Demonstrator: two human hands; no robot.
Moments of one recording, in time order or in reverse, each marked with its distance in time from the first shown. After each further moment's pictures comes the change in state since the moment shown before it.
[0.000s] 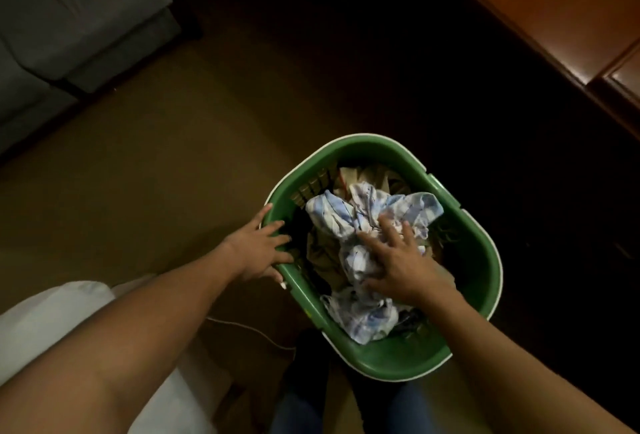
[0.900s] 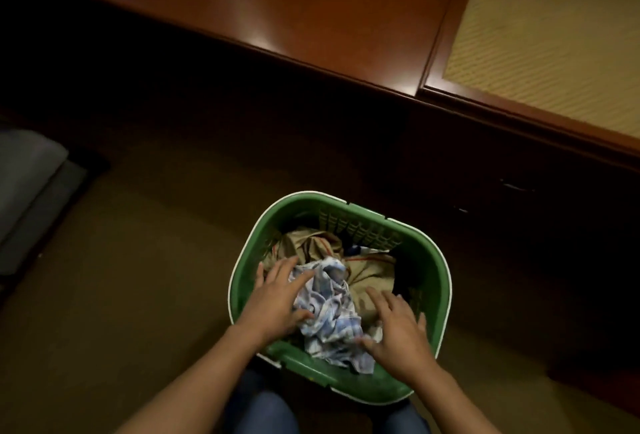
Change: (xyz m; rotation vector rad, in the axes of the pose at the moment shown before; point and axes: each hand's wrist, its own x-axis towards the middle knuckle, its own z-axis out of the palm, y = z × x) left_hand 0.022 0.022 -0.115 -0.458 0.351 -0.058; right_hand -0.089 -0.028 0.031 0.568 0.205 0.481
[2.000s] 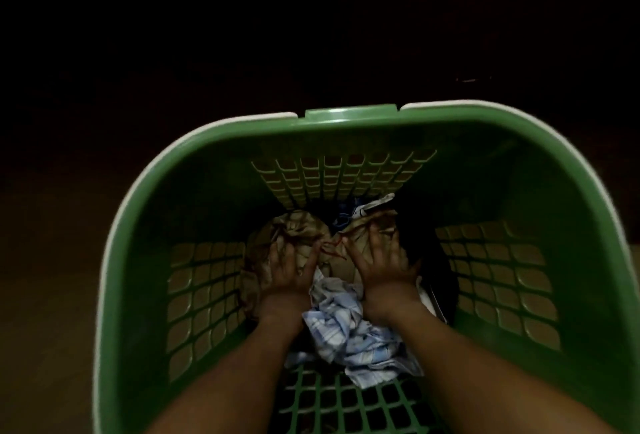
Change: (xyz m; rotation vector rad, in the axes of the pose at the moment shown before) left_hand 0.240 -0.113 0.273 0.261 -0.066 0.140; right_hand 0.280 0.068 0.229 -0.080 0.098 0.278
